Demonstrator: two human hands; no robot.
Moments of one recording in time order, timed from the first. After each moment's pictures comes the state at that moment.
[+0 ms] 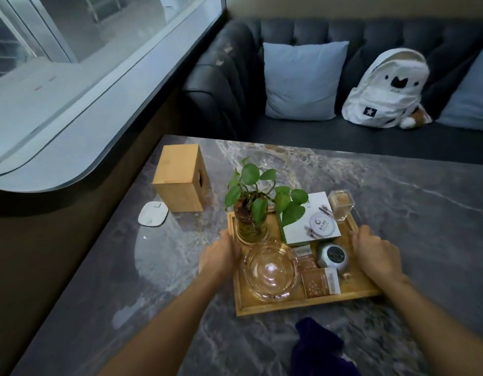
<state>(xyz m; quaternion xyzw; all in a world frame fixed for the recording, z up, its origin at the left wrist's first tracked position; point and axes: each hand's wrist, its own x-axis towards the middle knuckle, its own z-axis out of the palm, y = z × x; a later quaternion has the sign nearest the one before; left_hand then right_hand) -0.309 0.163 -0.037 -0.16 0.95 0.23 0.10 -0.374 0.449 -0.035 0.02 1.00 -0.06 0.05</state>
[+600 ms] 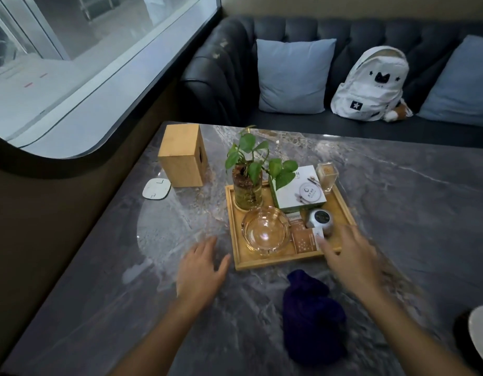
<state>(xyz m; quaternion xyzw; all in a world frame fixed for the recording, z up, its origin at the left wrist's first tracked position) -0.185 0.157 -0.032 -0.13 0.97 0.22 0.03 -0.242 0.414 0.018 0.03 0.98 -0.22 0.03</state>
